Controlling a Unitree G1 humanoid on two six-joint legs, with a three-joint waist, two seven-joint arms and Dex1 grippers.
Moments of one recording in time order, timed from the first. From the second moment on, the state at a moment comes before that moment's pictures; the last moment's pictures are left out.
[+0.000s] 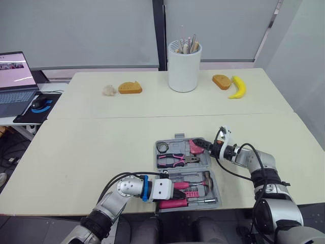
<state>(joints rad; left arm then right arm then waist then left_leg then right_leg) -0.21 0.46 -0.50 0.27 0.00 -0.36 -1.09 -0.62 -0.26 -0.19 0.65 0.46 0.82 0.78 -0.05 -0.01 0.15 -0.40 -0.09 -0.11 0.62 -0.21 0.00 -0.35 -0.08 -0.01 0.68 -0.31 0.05</state>
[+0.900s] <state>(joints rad) -0.10 0.83 -0.35 -0.19 -0.12 -0.13 -1.20 -0.49 -0.39 -0.32 0.11 0.78 1.25 0.76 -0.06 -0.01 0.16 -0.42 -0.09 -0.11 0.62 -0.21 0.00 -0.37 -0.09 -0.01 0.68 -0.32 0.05</state>
